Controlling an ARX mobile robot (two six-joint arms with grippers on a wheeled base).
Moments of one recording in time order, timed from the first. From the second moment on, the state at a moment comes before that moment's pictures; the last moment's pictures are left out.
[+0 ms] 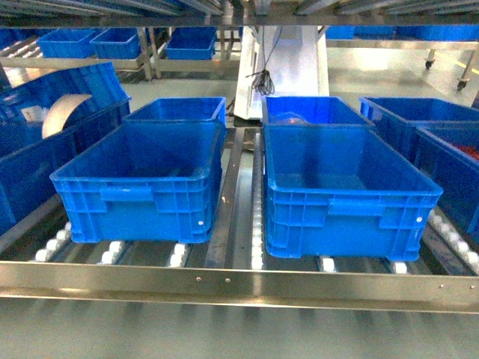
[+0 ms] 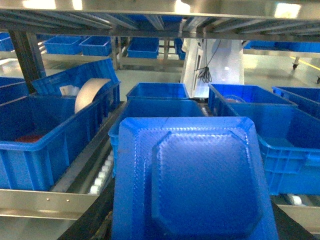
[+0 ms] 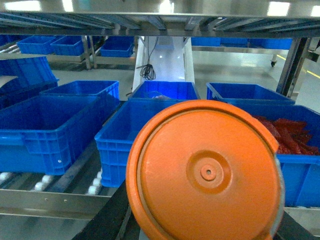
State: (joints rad) left arm 0.00 0.01 0.01 -0.01 0.00 0.00; right arm 0.00 0.00 0.01 -0.01 0.00 0.00
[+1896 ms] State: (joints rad) left arm 0.00 0.01 0.01 -0.01 0.00 0.00; right arm 0.00 0.00 0.01 -0.01 0.00 0.00
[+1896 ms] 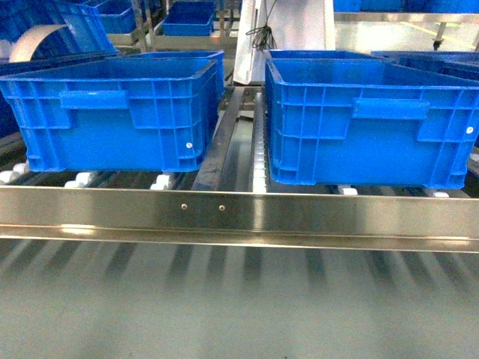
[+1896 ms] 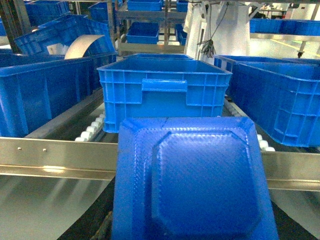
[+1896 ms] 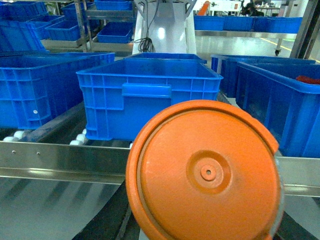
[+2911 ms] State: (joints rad) left arm 0.00 0.01 0.01 -0.01 0.00 0.00; right arm 0.00 0.00 0.01 -0.01 0.00 0.00
